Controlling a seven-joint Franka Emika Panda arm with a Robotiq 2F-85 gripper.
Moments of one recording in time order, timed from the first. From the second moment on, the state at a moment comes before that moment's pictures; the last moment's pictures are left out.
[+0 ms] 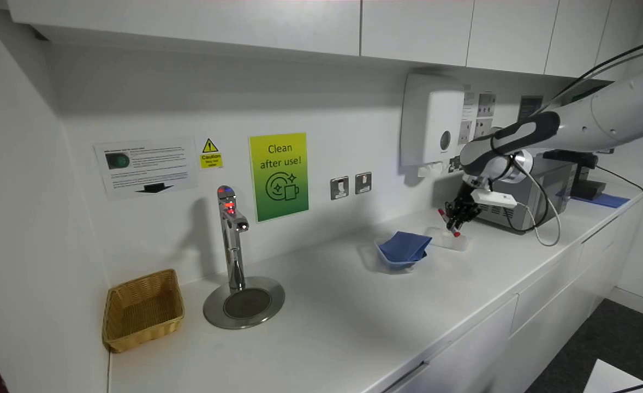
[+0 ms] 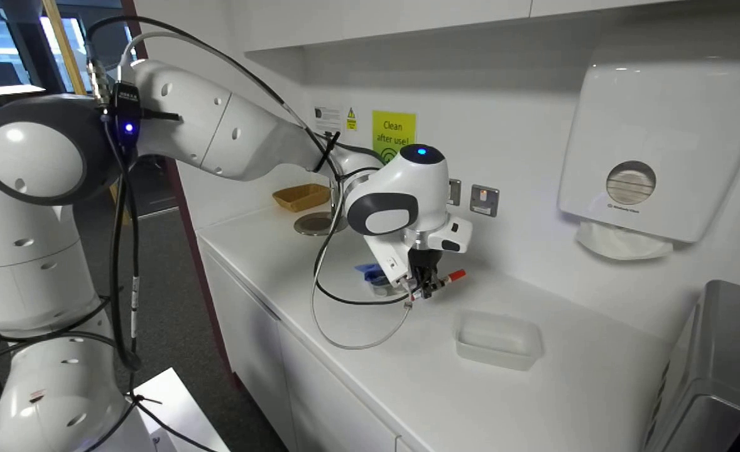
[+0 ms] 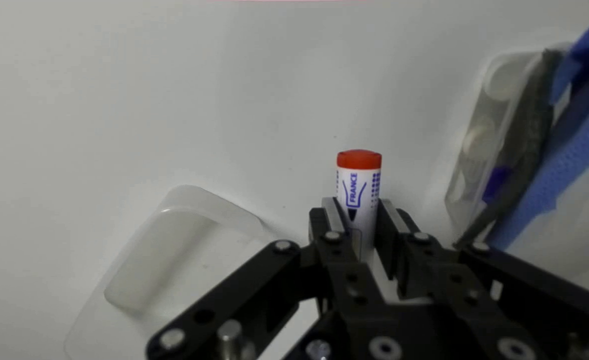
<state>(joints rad) -0.22 0.10 -0.23 -2.04 0.31 2.31 -0.15</state>
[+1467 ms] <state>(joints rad) -0.41 0.42 -0.26 -1.53 0.56 1.95 0.11</state>
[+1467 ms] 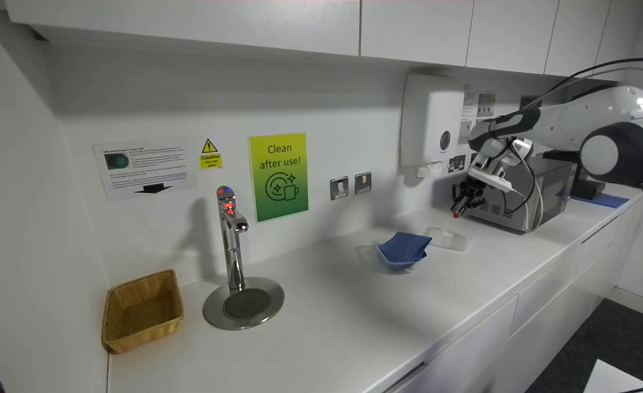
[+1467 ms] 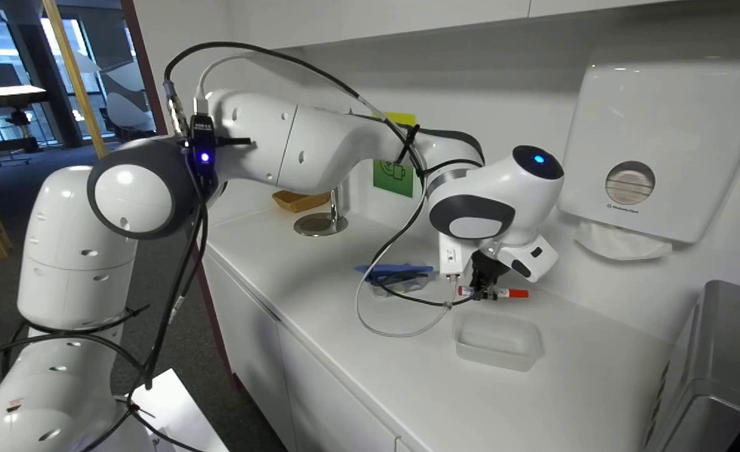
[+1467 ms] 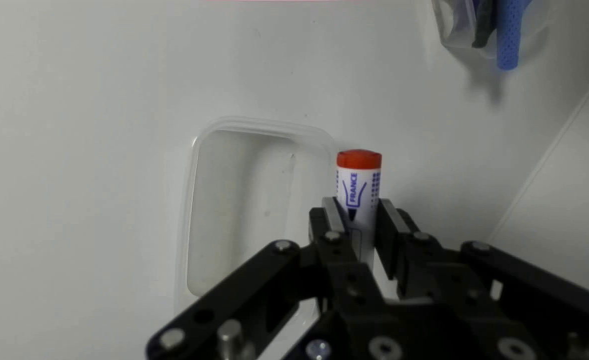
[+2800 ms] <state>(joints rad) -0.41 0.60 -0.23 -1.34 0.51 1.88 0.22</state>
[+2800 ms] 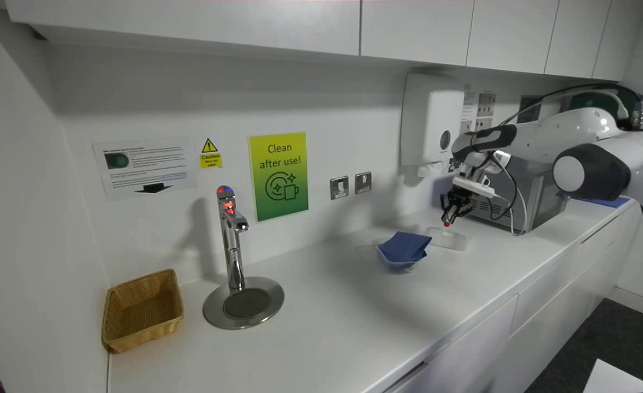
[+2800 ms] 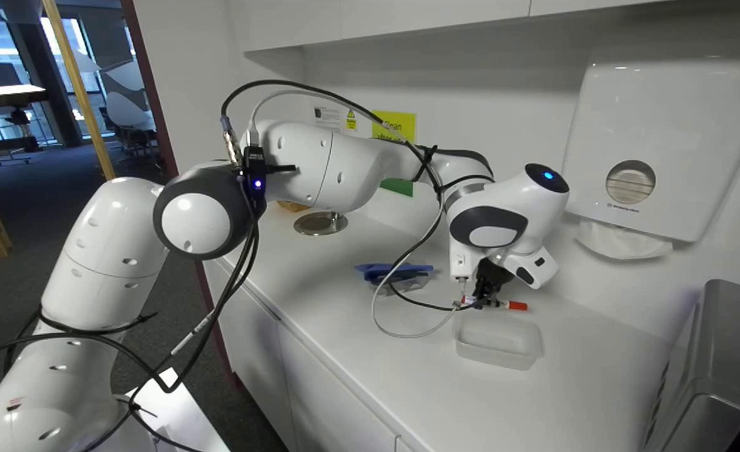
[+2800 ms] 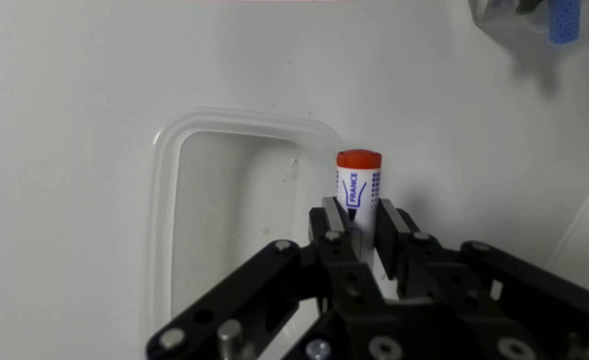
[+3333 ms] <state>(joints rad) -0.41 0.63 -0.23 -1.34 0.45 1.88 0.22</state>
